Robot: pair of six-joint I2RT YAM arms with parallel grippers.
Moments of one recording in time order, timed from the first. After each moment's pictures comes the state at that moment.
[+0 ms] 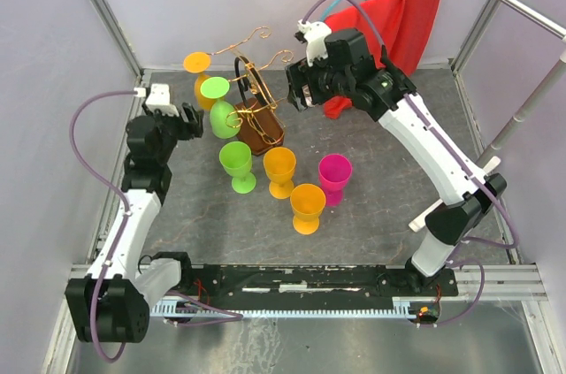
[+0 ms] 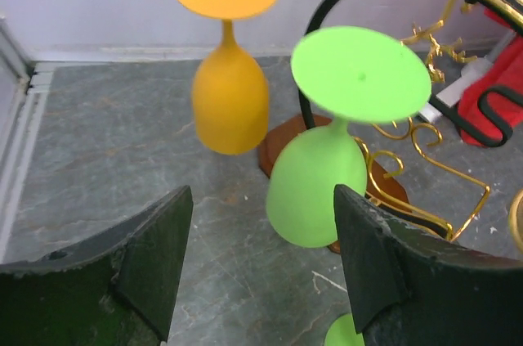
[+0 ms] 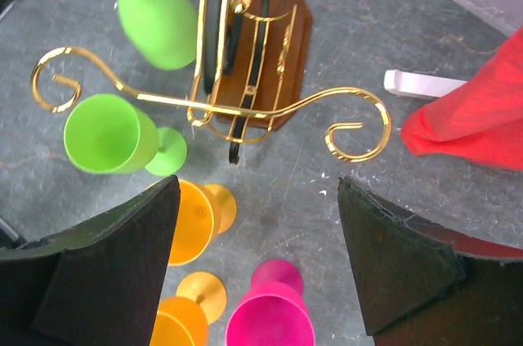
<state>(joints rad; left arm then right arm) -0.01 0.99 0.71 0.20 0.17 -0.04 0.64 1.71 2.00 -0.80 -0.05 0.06</state>
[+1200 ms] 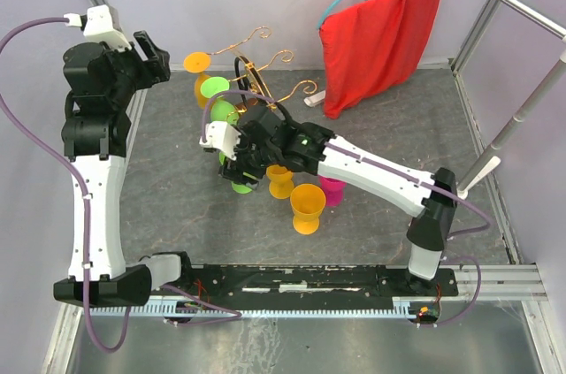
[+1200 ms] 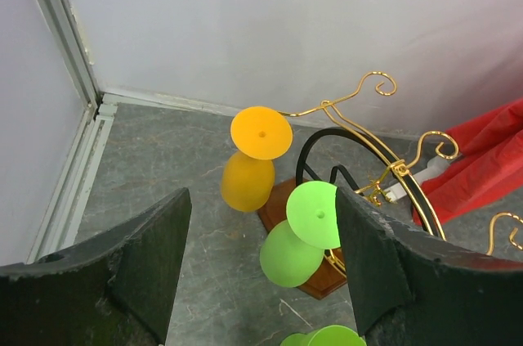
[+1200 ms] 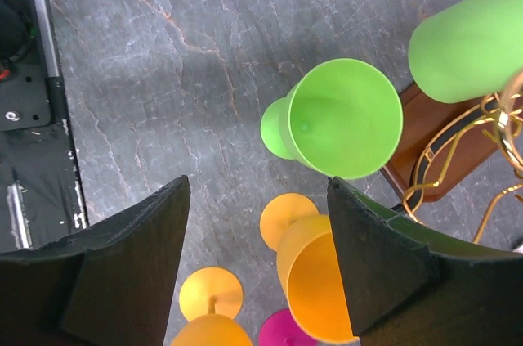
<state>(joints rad) 0.04 1.21 1.66 -0.57 0.06 -0.18 1.08 1.80 1.83 -0.71 -0.15 -0.33</state>
